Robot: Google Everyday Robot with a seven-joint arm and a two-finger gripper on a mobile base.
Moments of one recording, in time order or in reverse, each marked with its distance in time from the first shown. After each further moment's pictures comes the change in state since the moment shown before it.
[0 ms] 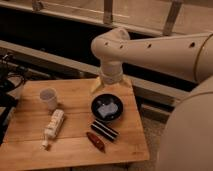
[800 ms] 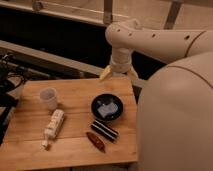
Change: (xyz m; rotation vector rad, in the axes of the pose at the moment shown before) arm -0.038 -0.014 0.009 -0.017 0.028 0.051
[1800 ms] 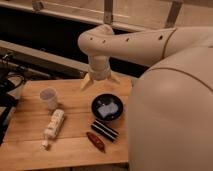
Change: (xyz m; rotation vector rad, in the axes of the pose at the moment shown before) arm 0.024 0.070 0.003 0.011 0.012 -0.100
